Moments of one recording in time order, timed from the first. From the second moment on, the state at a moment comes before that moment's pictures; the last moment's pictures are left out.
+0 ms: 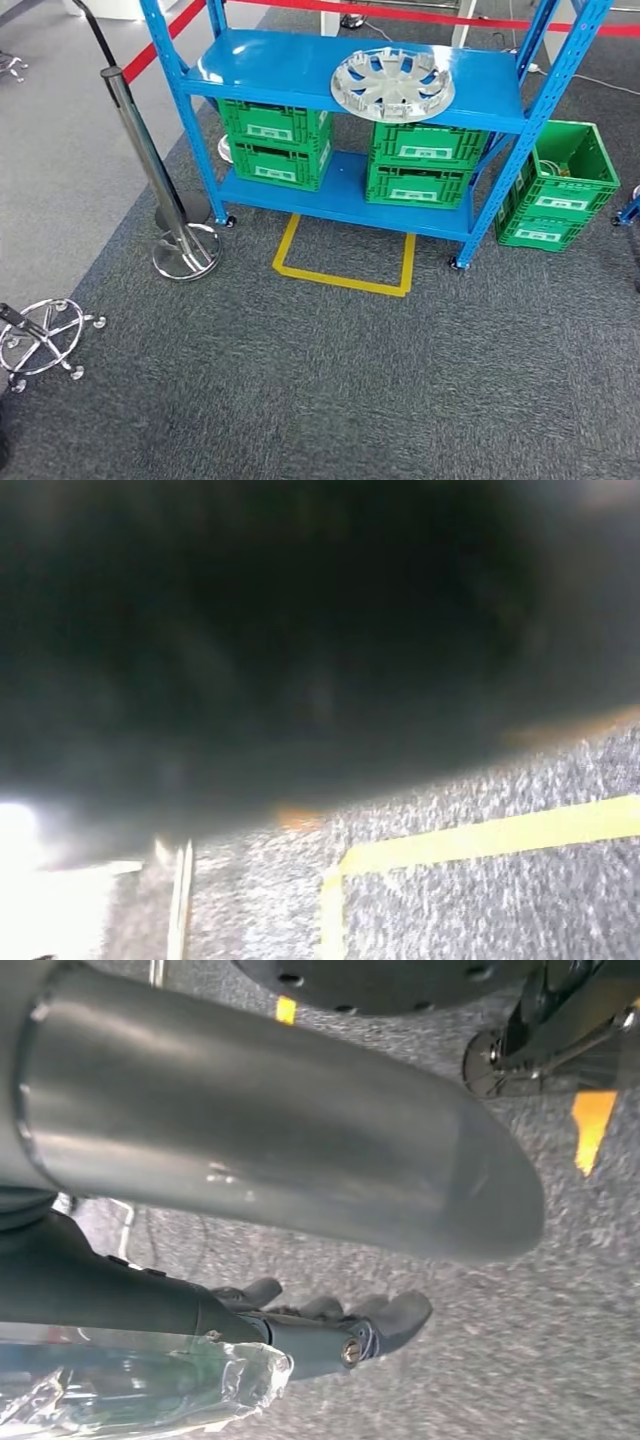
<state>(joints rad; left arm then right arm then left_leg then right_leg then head) 0.00 -0.18 1.02 -0.41 -1.48 0.20 -0.05 0.30 0.37 -0.47 -0.83 0.70 -0.14 0.18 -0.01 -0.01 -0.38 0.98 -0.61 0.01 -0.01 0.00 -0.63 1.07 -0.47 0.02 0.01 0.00</state>
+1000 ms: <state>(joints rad) -0.01 -0.17 1.05 -0.41 -1.48 0.19 -0.05 0.30 0.37 -0.45 -0.84 0.56 -0.16 0.20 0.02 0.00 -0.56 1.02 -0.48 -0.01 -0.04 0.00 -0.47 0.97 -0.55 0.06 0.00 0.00</state>
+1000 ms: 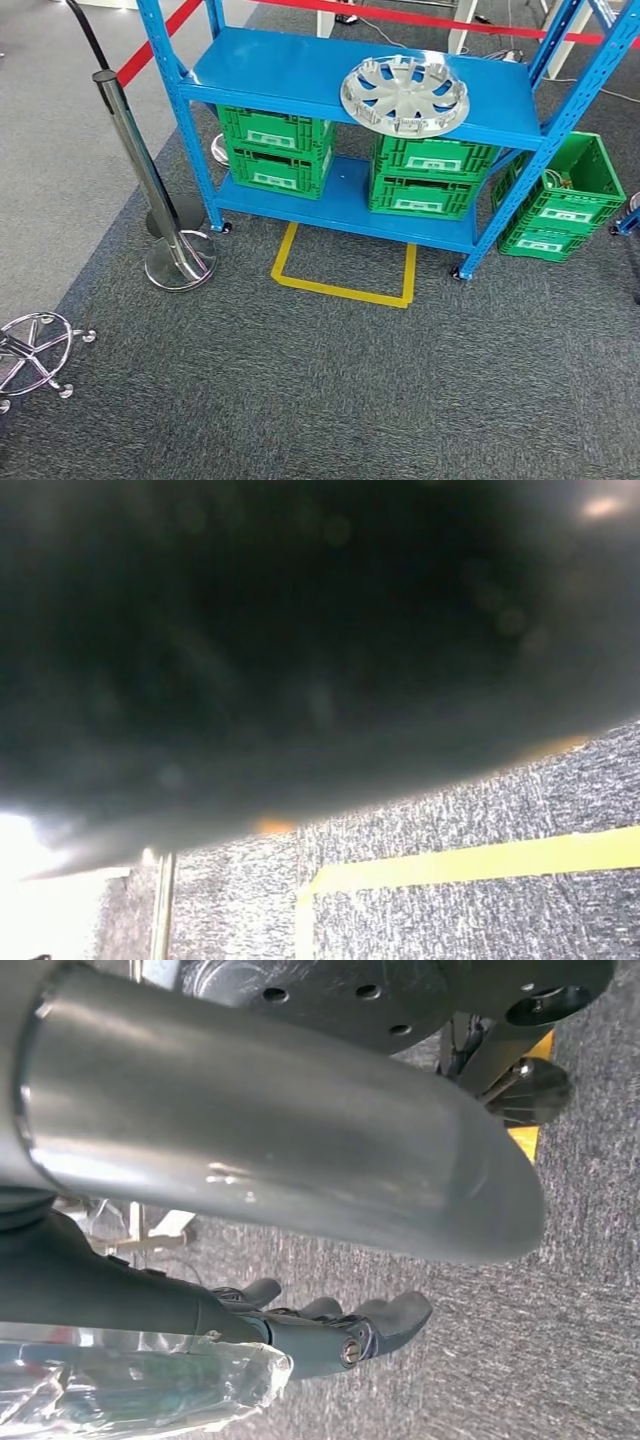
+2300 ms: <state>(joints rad) -0.01 -0.17 1.07 -0.41 -1.48 0.18 -0.03 0.30 0.37 -0.45 -0.85 0.59 -0.14 0.20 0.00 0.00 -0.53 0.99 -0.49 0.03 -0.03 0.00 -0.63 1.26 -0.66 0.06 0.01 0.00</state>
